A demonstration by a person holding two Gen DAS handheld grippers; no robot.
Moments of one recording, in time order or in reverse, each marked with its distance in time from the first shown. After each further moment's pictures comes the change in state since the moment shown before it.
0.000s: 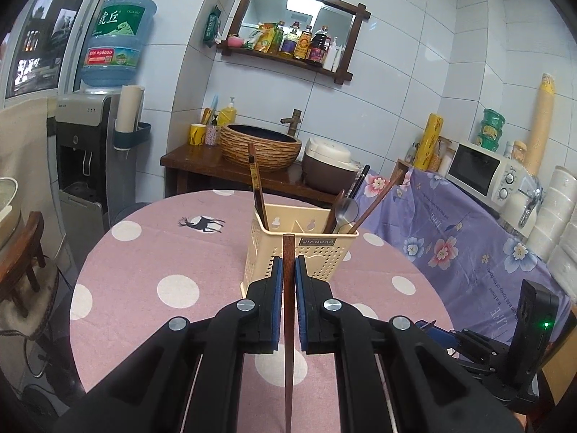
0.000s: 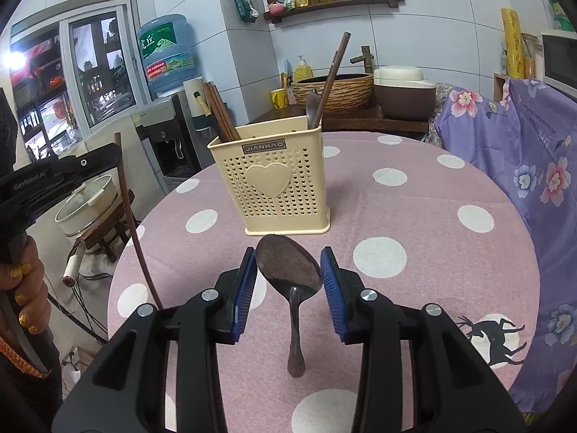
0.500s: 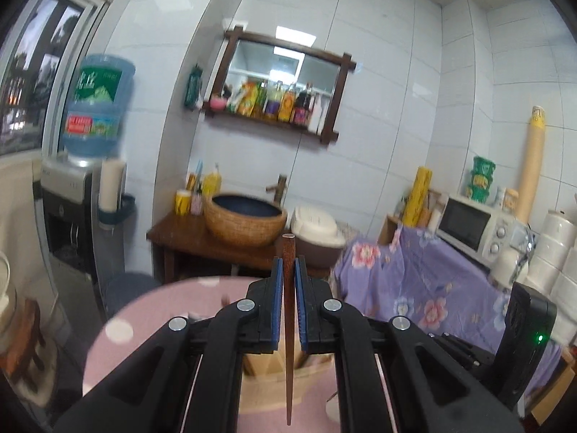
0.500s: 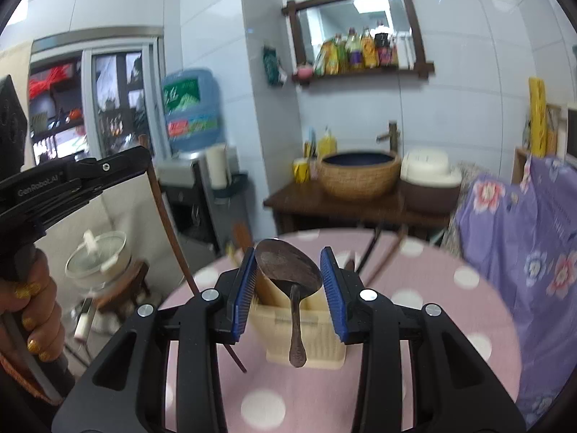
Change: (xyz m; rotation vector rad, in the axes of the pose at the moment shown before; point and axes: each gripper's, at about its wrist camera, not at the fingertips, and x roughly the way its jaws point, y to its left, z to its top) left arm -0.003 -0.029 0.150 0.034 -0.201 -0.028; right arm -0.009 0.040 0.178 -0.085 -0.249 0.014
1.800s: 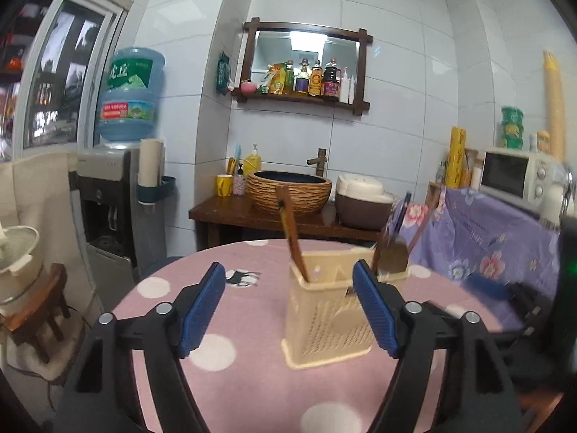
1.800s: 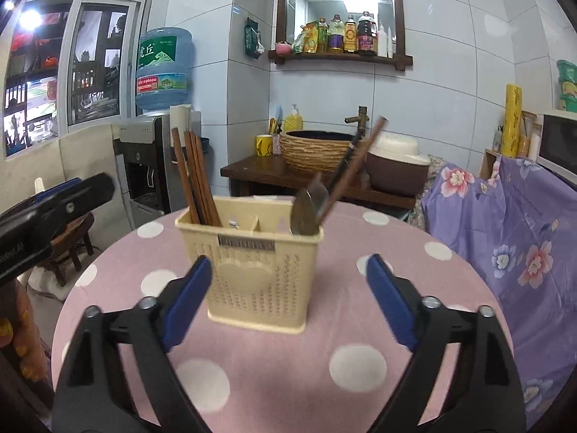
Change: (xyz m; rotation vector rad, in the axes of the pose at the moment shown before) left arm -0.003 0.032 -0.162 0.129 0.019 0.183; right arm 0.009 -0.012 -0.146 -0.102 0.066 -0.154
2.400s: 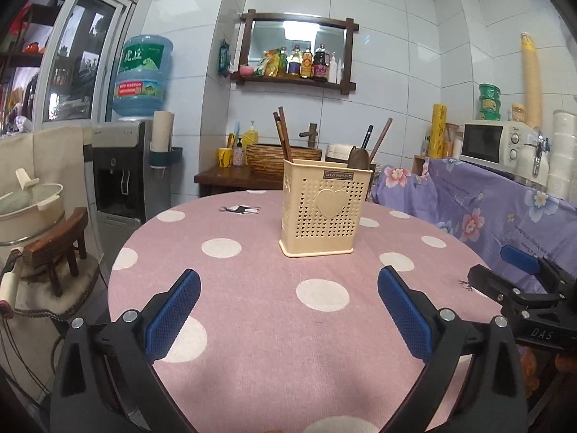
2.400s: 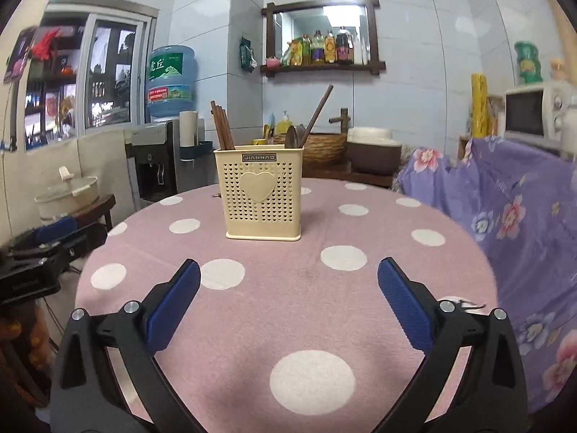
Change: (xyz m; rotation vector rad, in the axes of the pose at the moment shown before) left arm -0.099 -0.006 -0.101 -0.011 0.031 -0.024; right arm -0.128 0.017 -0.123 0.016 -0.089 -0.044
